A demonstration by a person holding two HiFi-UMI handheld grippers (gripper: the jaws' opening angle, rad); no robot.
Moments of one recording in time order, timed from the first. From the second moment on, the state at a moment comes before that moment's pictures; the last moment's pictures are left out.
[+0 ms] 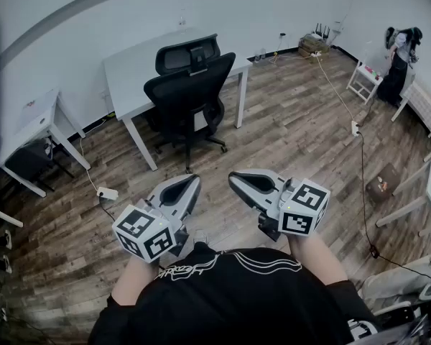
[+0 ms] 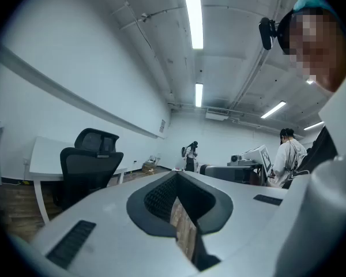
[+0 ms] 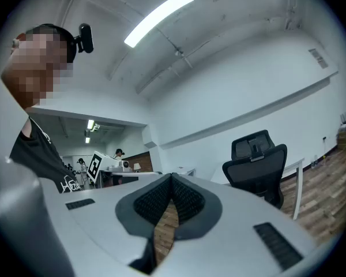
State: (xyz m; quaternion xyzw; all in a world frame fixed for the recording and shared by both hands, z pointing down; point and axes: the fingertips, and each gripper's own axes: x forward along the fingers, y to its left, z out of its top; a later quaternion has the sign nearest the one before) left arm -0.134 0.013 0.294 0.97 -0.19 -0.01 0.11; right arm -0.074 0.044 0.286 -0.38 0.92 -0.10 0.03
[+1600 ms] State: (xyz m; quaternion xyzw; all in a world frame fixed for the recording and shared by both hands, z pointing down) left arm -0.141 -0.292 0.360 0.97 -0.21 0.07 0.05; right arm -0.062 -0.251 0.357 -0.44 0.87 -0.22 0.03
